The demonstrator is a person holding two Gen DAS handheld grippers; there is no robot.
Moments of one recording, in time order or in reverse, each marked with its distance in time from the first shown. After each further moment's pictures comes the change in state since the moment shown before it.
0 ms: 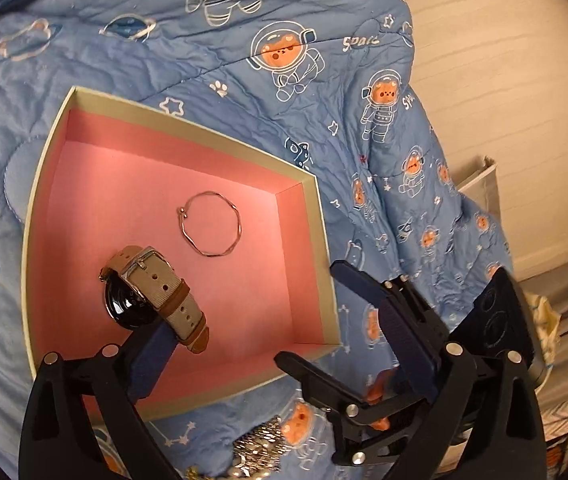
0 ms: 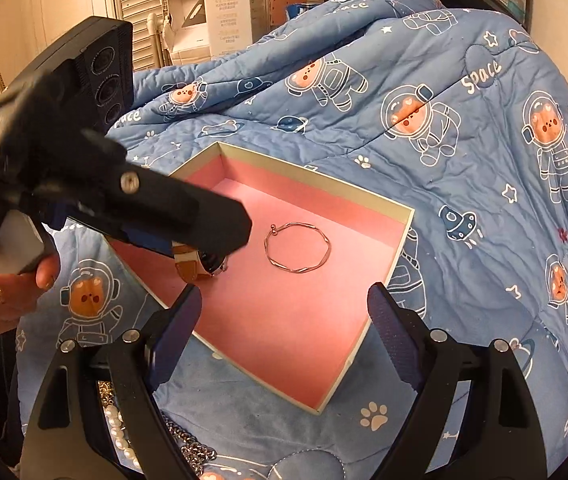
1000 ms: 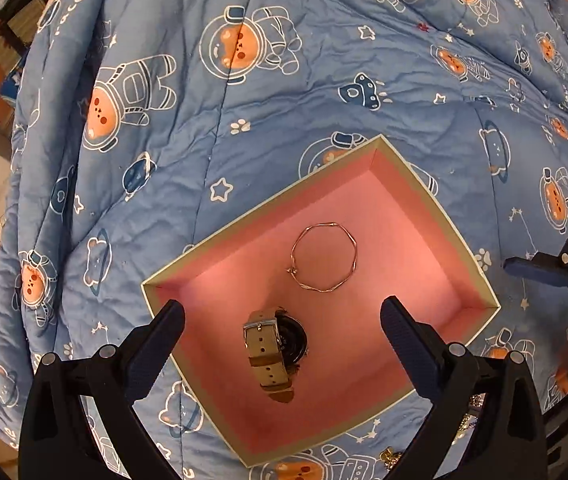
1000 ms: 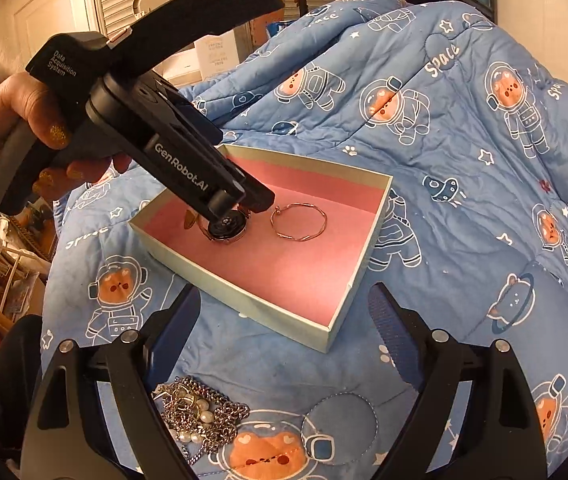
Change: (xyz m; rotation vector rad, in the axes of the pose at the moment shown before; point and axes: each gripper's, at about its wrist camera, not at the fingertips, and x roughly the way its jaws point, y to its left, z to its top) left arm 0.048 -0.087 0.028 0.705 0.220 0.835; right arm -0.037 0.008 -0.040 0.121 -0.078 0.003
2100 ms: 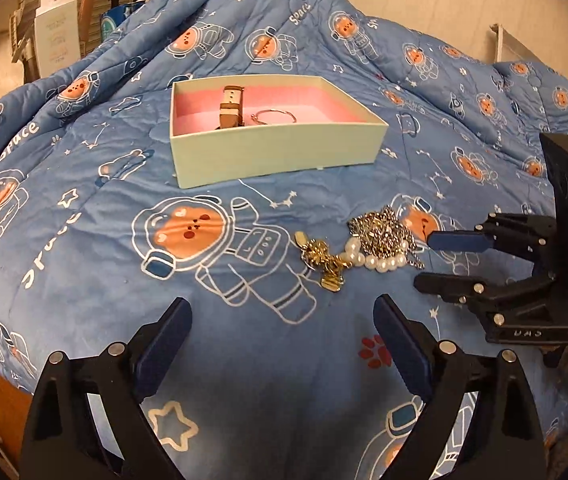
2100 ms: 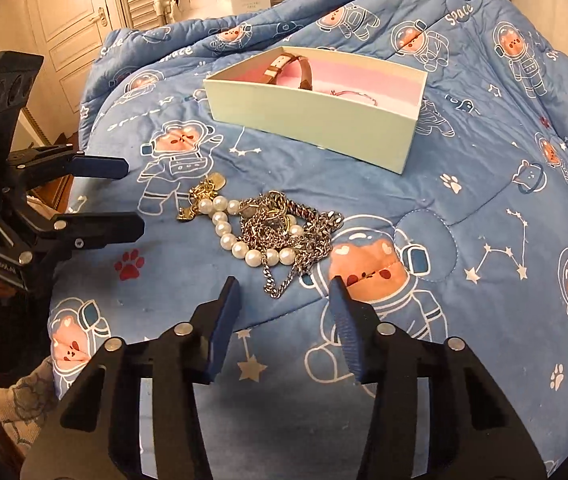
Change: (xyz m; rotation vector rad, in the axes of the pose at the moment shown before) left arm -0.029 -0.066 -0.252 -0.245 -0.377 -0.125; right arm -0.027 0.057 -0.108 -0.063 0.150 -0.017
